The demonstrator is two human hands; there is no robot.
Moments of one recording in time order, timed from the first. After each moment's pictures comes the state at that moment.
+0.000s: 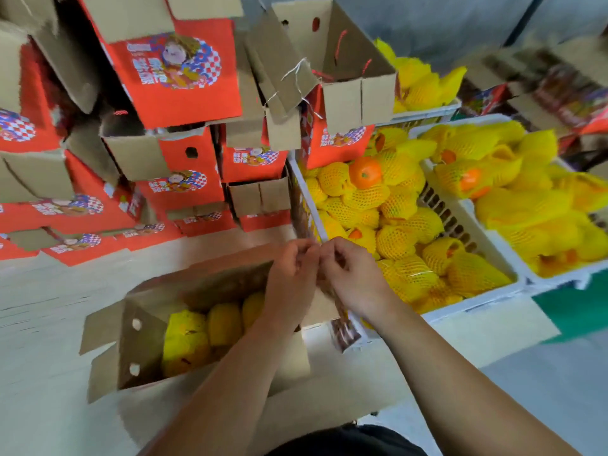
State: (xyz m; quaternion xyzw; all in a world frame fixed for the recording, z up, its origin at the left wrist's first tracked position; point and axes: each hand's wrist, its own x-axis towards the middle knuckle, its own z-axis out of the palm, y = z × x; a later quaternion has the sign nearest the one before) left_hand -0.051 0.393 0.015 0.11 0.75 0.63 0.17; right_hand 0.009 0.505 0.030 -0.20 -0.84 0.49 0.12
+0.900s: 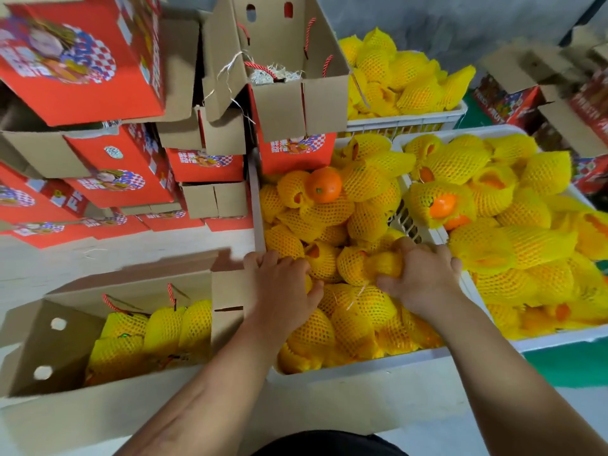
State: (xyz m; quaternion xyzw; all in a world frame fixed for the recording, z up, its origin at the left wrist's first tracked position) left_hand -0.045 0.516 -0.026 0.29 0.95 0.10 0.02; right_hand 0.046 0.738 0.017 -0.30 -0.95 0.08 -0.08
